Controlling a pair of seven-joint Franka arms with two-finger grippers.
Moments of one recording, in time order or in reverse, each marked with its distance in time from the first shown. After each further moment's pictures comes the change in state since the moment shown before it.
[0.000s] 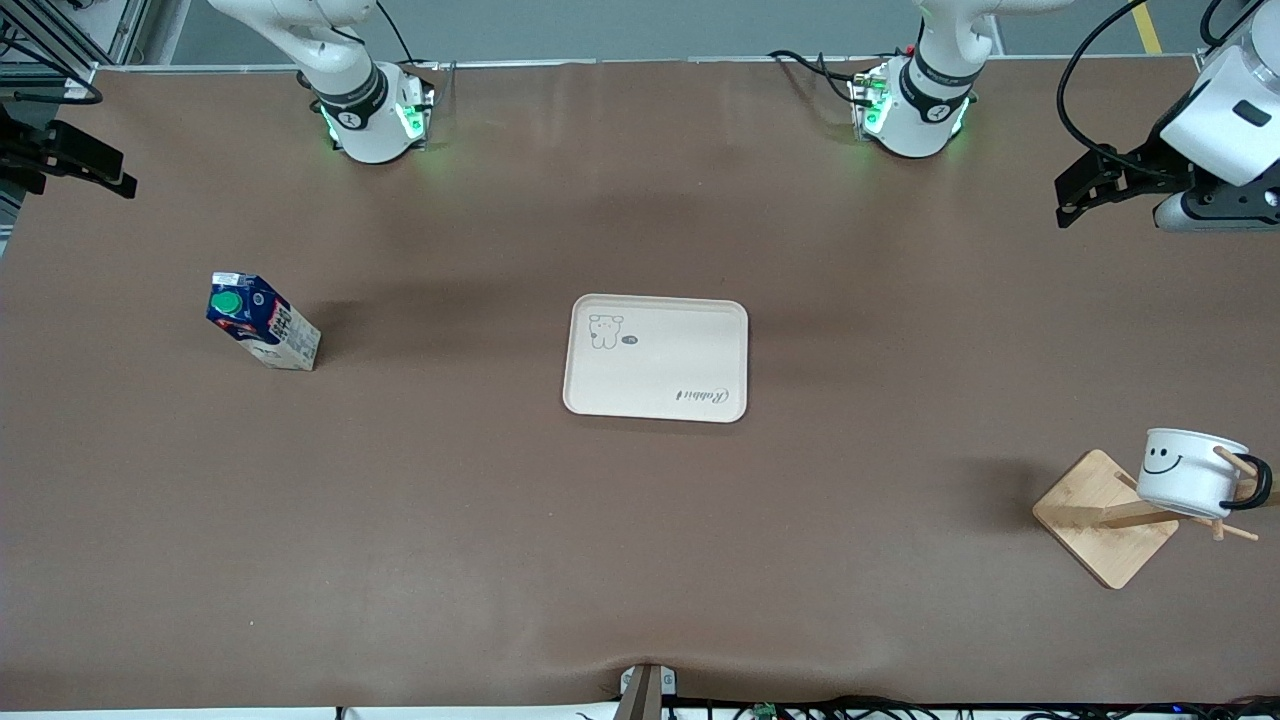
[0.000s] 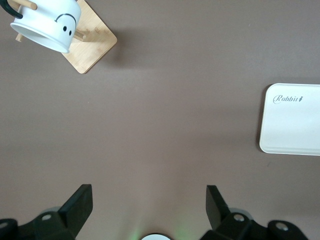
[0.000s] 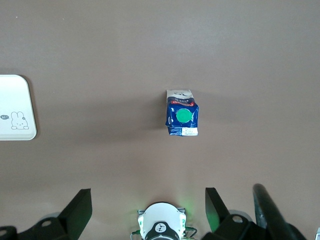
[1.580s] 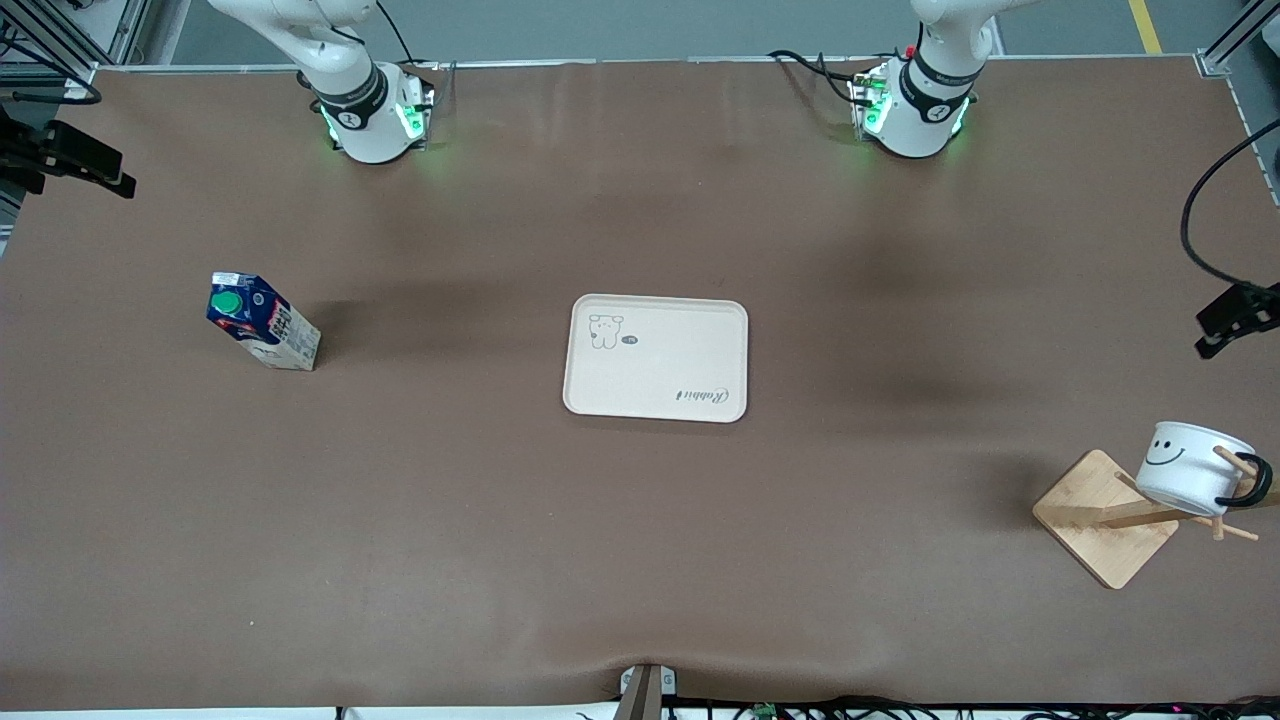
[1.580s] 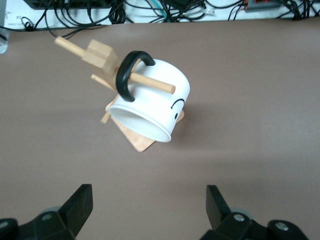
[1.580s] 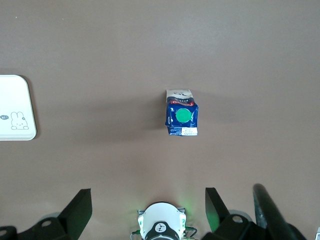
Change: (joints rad) left arm 0.338 0.078 0.010 -0.324 -0.063 0.740 0.341; right arm -0.001 0.000 -0.001 0.000 0.000 0.000 0.000
